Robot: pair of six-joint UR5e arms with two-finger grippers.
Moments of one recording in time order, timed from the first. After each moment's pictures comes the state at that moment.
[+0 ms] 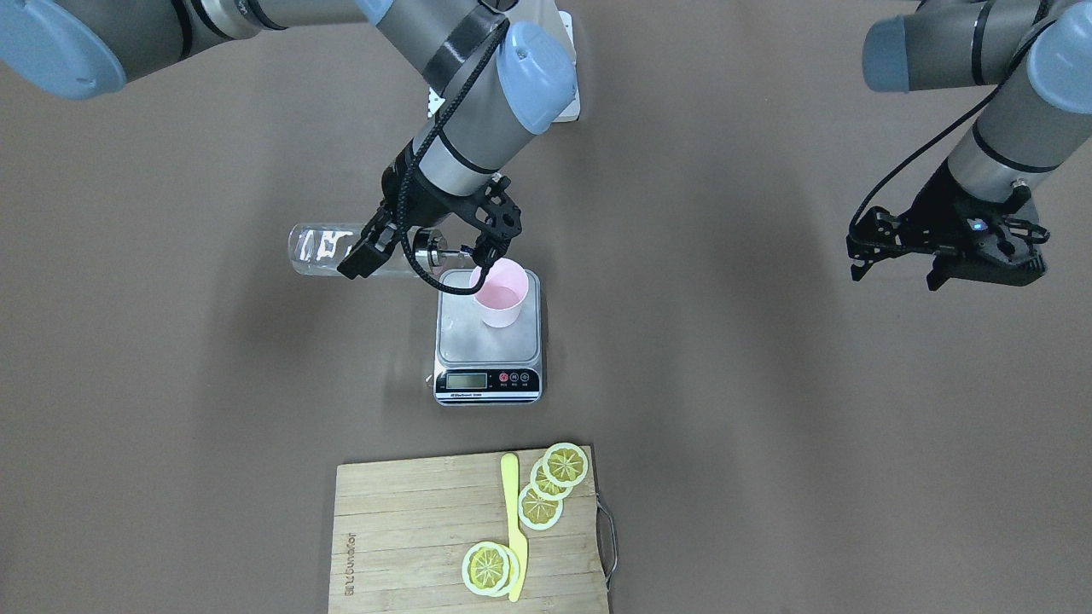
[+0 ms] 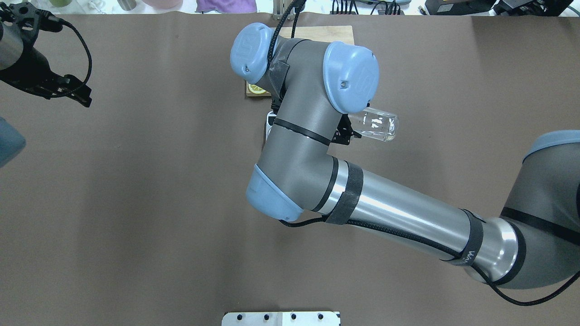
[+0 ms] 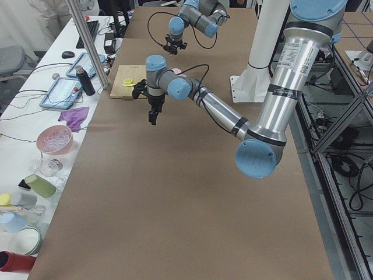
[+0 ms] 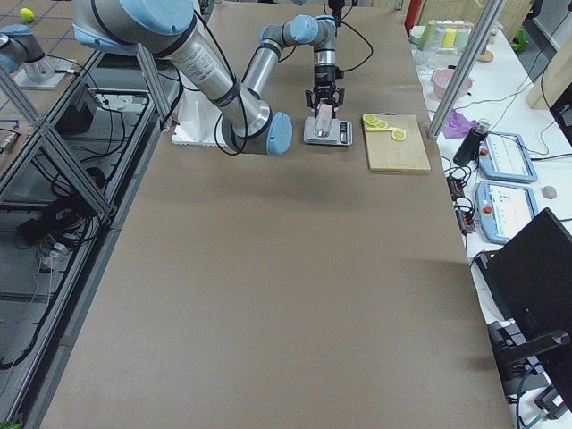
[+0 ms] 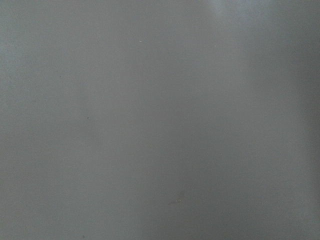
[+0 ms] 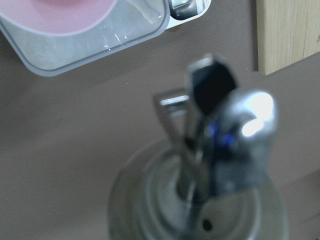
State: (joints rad) left arm -1.07 -1.86 -1.88 -1.53 -2.15 -0.52; right arm 0.58 -0.51 1.52 -2.46 1.55 -0.18
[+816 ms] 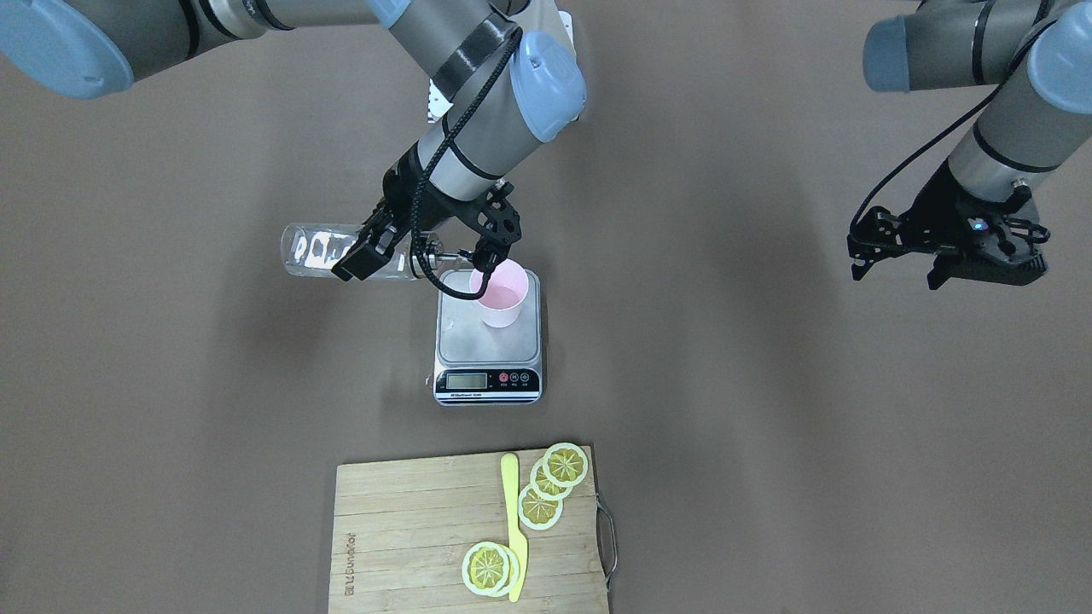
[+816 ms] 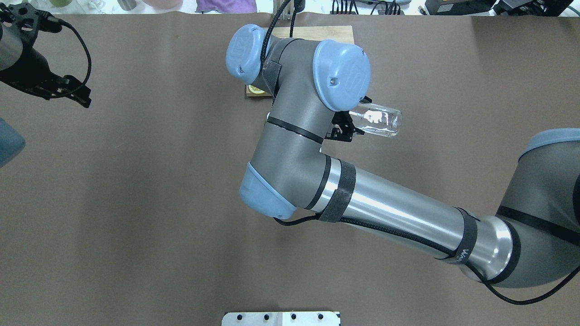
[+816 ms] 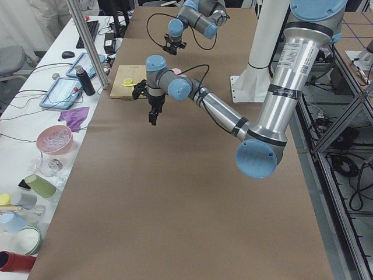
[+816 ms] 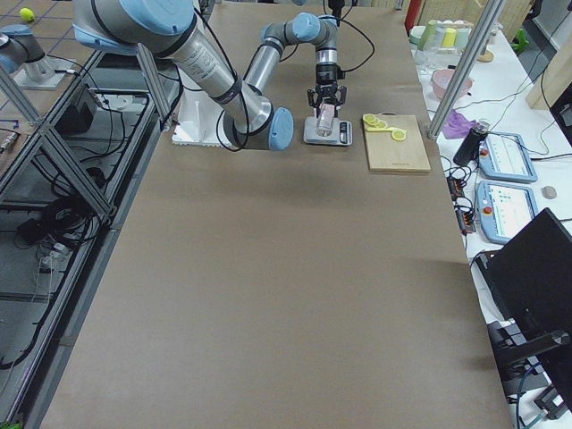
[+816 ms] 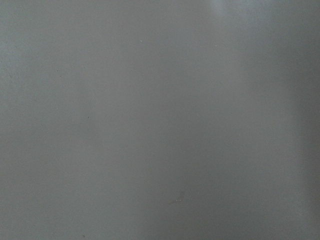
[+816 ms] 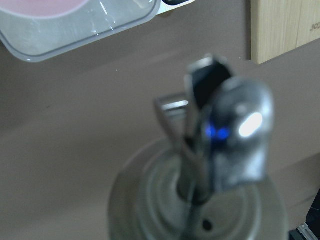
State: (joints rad) left arm -1.07 -1.86 -1.88 -1.53 -2.15 -0.53; right arm 0.58 -0.49 1.49 -2.51 1.51 -0.19
